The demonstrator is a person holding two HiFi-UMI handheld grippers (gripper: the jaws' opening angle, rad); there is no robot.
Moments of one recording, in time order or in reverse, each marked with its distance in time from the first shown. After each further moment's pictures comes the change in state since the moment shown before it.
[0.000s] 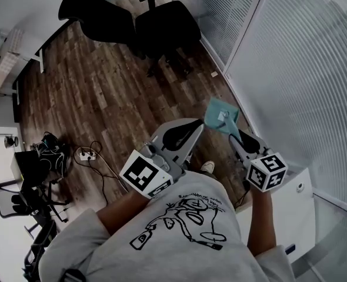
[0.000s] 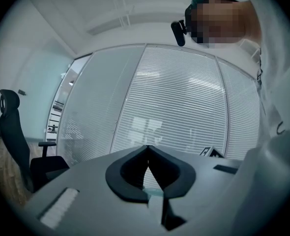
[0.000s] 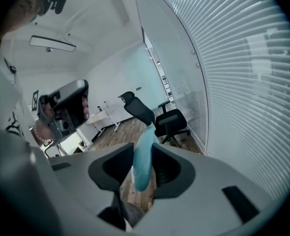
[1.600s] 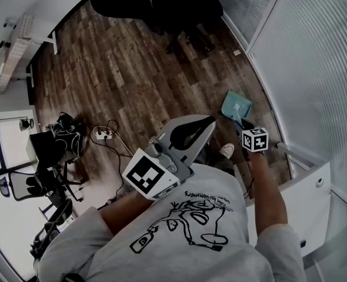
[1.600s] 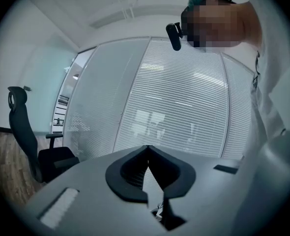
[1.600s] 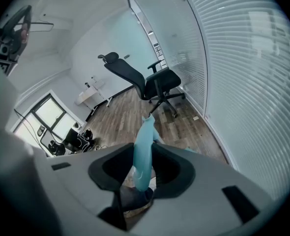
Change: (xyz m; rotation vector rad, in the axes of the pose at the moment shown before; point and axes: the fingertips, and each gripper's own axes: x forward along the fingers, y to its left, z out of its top) left arm -0.037 0.009 -0.031 -0.029 0.091 0.039; right arm 0.162 -0.088 -0.246 0.085 0.319 -0.042
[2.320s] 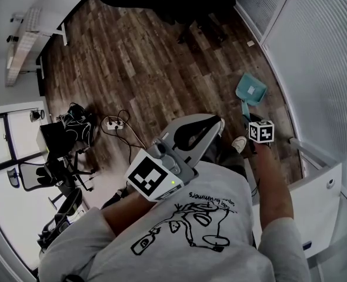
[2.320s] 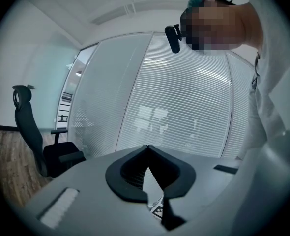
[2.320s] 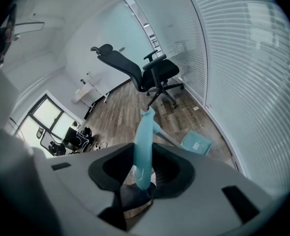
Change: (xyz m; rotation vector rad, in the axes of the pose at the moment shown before) left arm -0.011 0.003 -0.014 -0.018 0.052 0.037; right arm 0.041 -0.005 -0.029 0.052 0.074 -0.002
